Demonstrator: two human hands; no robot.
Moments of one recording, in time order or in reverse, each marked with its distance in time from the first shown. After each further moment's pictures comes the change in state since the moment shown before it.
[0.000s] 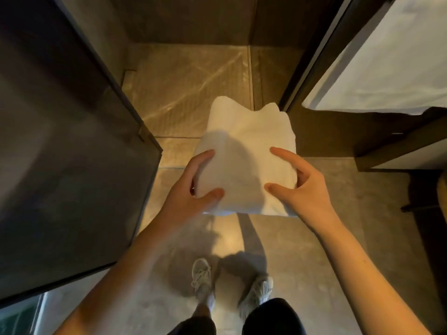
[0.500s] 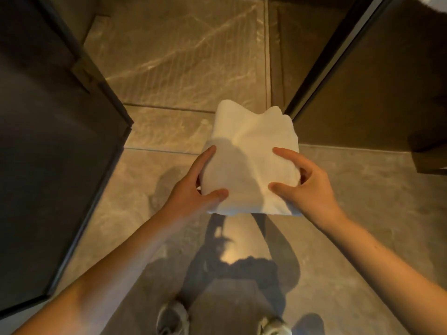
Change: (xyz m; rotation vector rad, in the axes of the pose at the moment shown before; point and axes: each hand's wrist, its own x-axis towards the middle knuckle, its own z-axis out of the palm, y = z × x) left_hand 0.159 -0.393 0.085 -0.080 0.003 -0.086; right_hand 0.137 0.387 0.082 -0.088 -0.033 0.016
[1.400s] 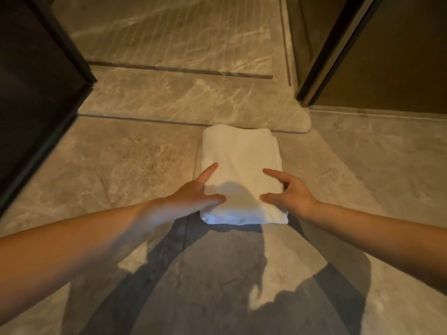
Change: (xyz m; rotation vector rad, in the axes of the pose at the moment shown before) left_hand 0.147 -0.337 0.040 0.333 -0.203 -0.238; right_hand 0.093 0.355 0.117 -0.079 -0.158 0.234
